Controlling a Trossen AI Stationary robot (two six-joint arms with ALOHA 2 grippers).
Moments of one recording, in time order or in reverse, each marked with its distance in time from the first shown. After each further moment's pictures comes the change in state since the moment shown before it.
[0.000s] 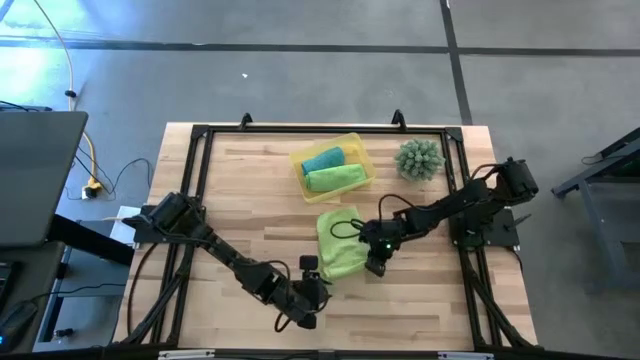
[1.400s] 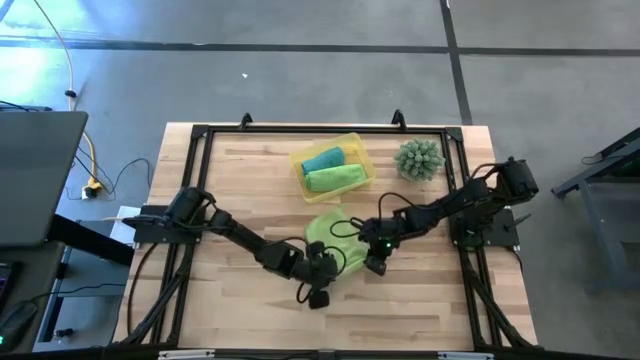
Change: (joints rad) left arm 0.177 0.071 0.001 -0.047 0.360 -0.221; right arm -0.015 -0.004 0.002 -0.017 0.037 -0.095
